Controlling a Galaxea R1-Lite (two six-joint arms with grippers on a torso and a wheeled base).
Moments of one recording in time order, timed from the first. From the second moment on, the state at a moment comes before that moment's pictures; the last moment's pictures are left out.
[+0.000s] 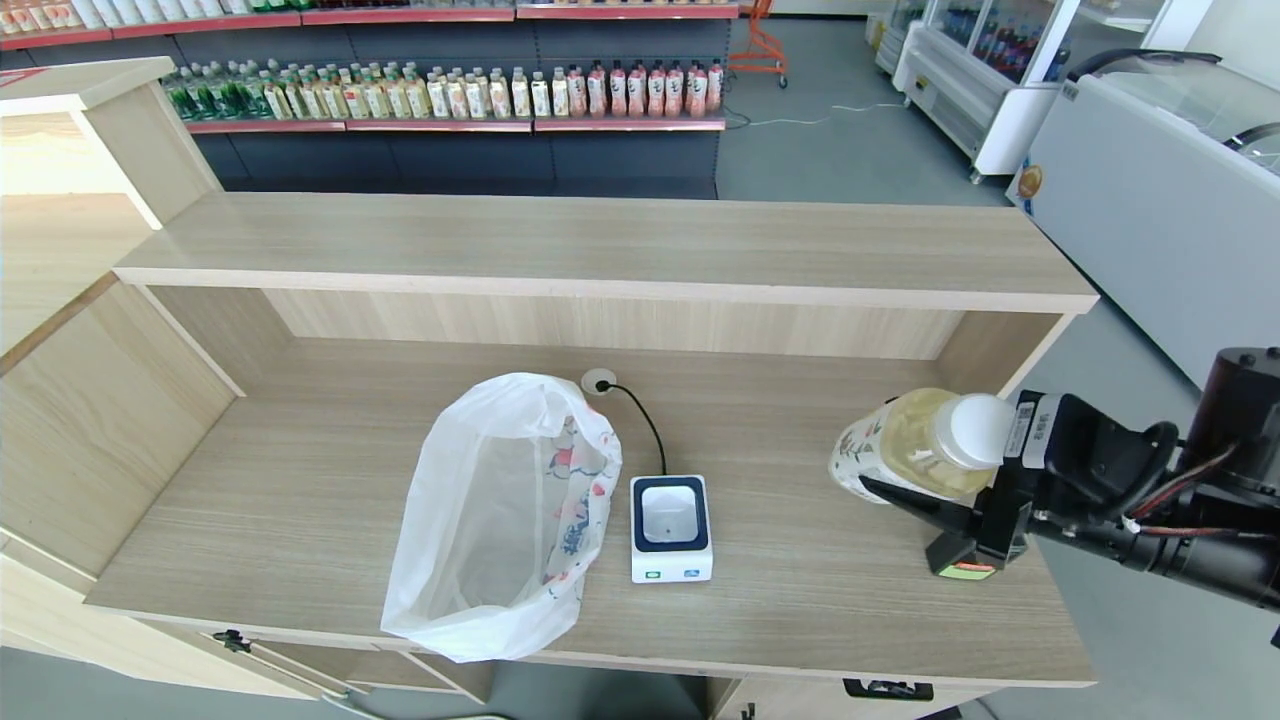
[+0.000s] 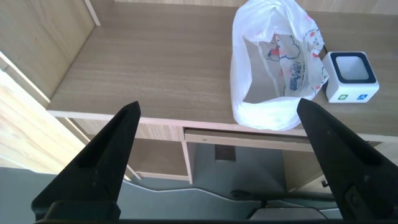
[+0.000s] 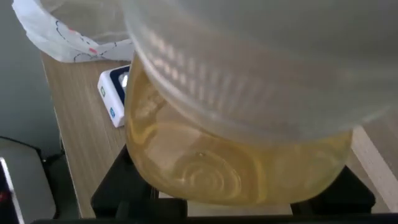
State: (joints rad) left arm 0.00 0.00 0.00 0.00 0.00 0.00; right arm 0.30 1.52 -0.46 -0.94 0.53 -0.86
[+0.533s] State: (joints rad) left arm 0.00 0.00 0.00 0.00 0.00 0.00; right arm 0.29 1.52 -0.47 -0.94 0.54 -1.12
